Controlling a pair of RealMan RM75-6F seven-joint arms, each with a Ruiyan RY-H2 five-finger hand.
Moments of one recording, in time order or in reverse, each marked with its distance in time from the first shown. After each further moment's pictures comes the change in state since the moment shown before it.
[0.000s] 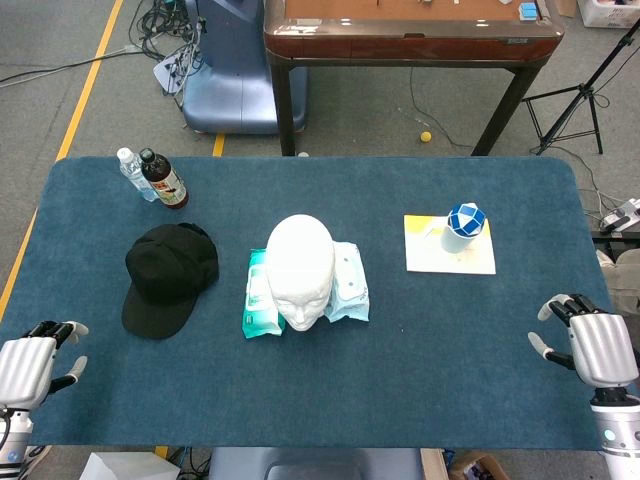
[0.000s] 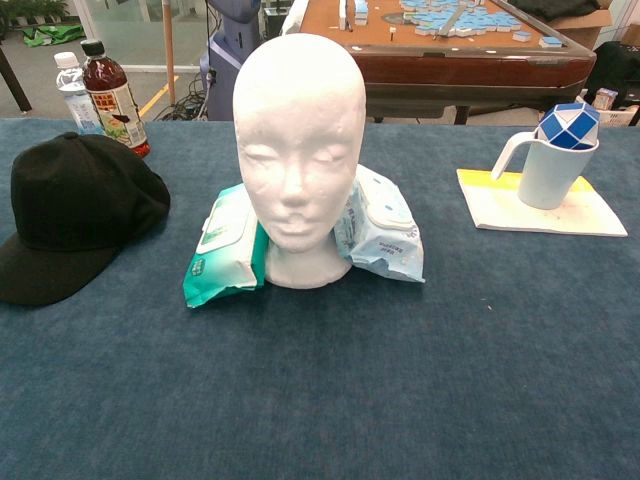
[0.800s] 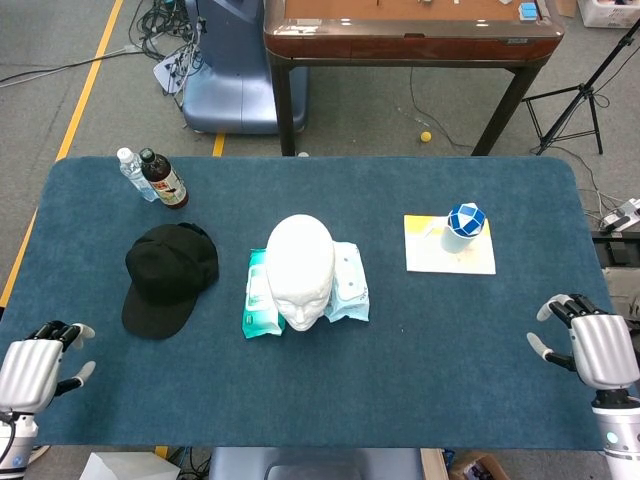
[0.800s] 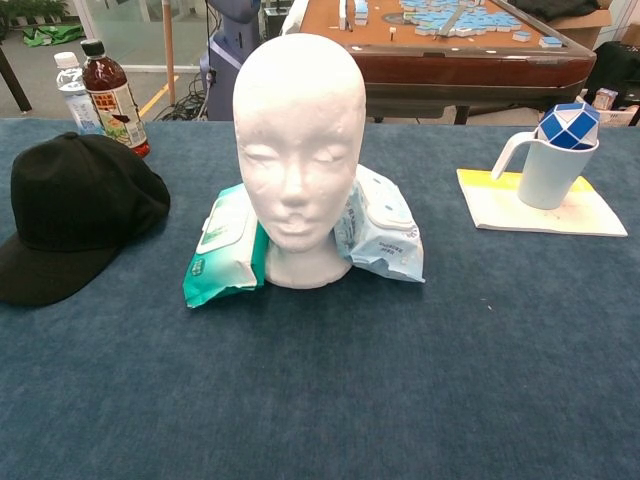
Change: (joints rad) left arm 0.012 -0.025 0.006 0.025 0.079 0.049 -0.003; right arm -0.004 0.009 -0.002 -0.006 -0.017 0.016 0.033
